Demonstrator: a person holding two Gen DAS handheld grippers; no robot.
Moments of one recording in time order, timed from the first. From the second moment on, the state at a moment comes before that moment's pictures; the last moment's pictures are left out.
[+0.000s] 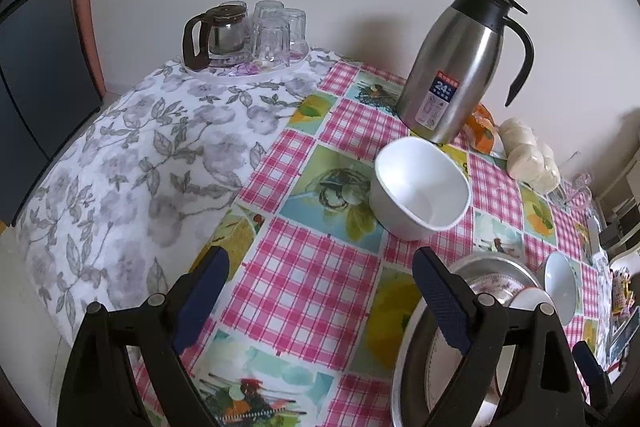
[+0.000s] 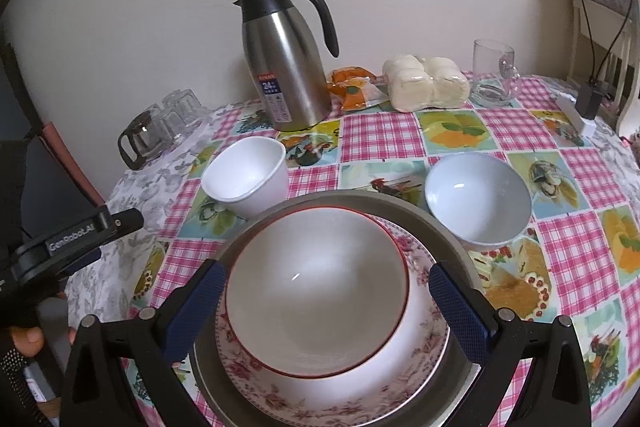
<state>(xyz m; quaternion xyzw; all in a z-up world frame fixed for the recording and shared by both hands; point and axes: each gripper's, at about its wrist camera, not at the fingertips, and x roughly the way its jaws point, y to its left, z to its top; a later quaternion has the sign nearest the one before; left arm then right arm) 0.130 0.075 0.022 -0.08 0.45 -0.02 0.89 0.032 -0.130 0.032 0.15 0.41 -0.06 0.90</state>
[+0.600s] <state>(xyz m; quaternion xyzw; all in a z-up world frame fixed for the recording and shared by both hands) 0.162 0.093 0.003 -0.16 0.45 -0.06 0.88 0.113 -0.123 0.064 0.15 0.46 -0.03 0.88</state>
